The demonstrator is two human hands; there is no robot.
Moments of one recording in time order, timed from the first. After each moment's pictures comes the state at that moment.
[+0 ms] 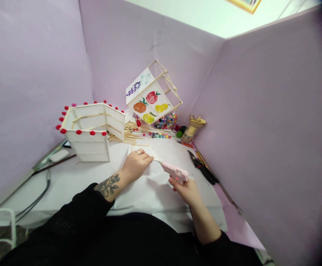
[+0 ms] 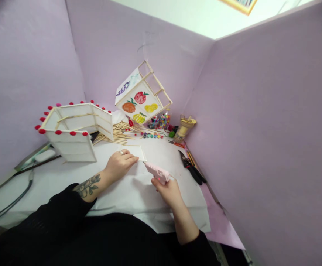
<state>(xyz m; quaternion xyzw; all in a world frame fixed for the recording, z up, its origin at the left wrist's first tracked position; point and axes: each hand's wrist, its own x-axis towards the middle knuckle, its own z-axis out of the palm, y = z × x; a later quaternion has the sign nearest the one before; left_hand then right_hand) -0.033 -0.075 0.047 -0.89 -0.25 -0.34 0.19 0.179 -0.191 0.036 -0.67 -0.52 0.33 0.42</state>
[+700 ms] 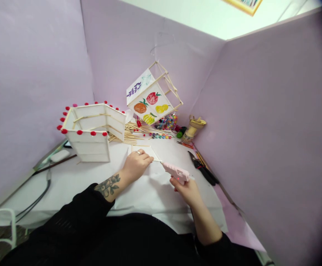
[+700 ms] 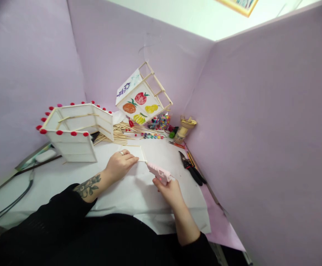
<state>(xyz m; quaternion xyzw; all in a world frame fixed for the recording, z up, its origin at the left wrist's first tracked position) -0.033 -0.075 0.046 -0.89 -0.25 -0.33 0.18 0.185 -0.190 0.031 -0.68 -0.51 0.31 0.42</state>
